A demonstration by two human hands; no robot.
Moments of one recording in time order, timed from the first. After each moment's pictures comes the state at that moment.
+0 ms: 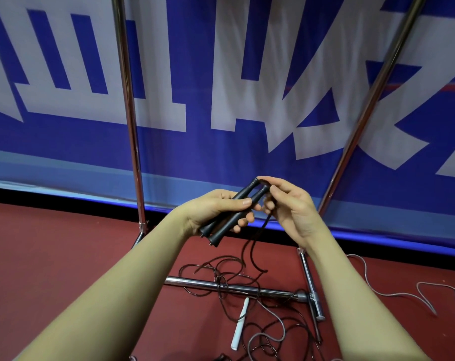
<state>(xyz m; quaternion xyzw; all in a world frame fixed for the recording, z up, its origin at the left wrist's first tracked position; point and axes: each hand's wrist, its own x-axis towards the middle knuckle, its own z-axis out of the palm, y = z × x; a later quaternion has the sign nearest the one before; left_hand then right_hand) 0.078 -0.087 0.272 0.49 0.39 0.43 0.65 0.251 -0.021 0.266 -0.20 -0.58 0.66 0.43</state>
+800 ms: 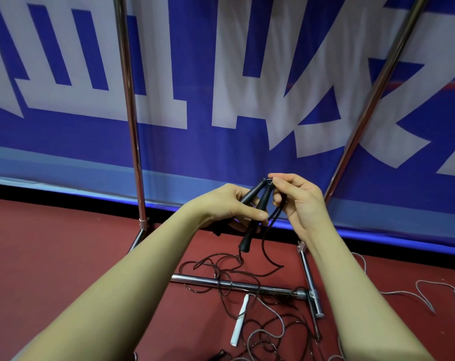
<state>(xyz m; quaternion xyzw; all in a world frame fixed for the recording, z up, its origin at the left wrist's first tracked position) 0.090 -0.082 0.282 0.57 0.52 0.36 0.53 0.251 -0.026 0.279 -0.28 -0.53 0.62 0.50</state>
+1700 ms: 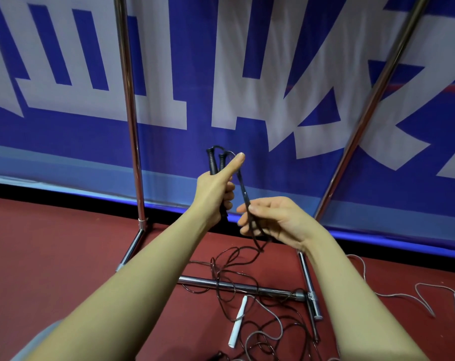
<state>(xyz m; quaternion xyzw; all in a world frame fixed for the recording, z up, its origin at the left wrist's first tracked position) 0.100 -0.068 0.281 0.26 0.51 0.68 0.46 0.251 -0.037 0.276 -0.26 -0.62 0.71 0.21</state>
